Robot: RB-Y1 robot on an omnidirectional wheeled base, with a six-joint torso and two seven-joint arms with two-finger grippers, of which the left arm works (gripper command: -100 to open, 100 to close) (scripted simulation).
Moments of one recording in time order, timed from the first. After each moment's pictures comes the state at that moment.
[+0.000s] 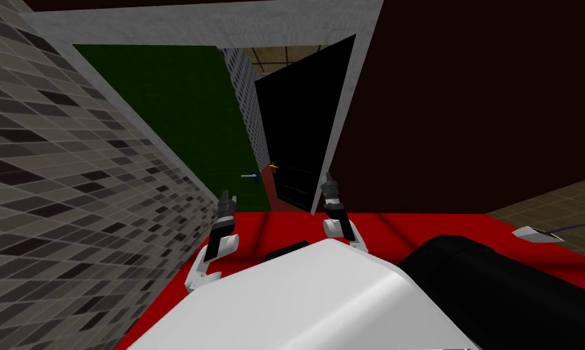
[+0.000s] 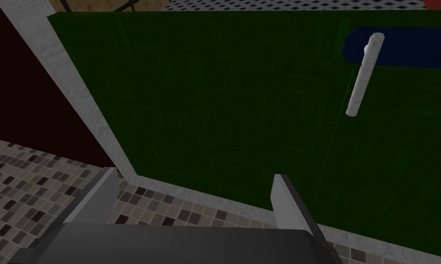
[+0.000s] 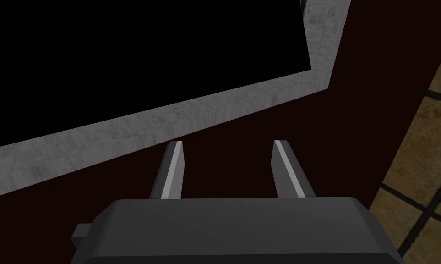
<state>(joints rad) 0.15 0.09 0.11 -1.69 -0.02 -0.41 0.07</state>
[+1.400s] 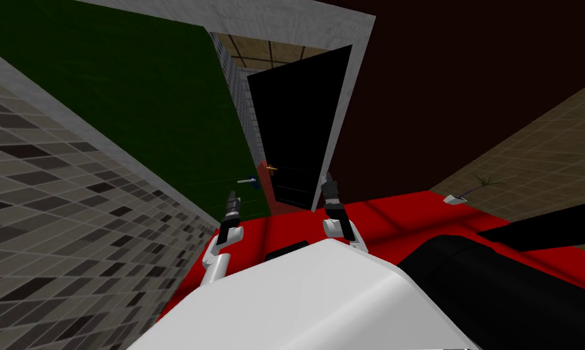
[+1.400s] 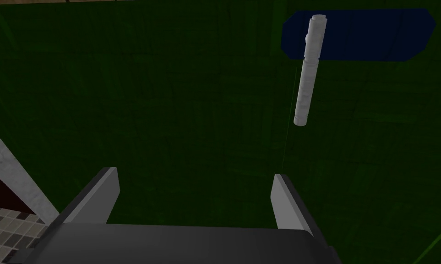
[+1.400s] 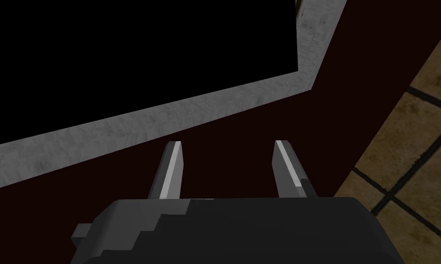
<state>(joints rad) -0.05 0.08 0.19 -1.36 -0.02 -0.39 0.00</state>
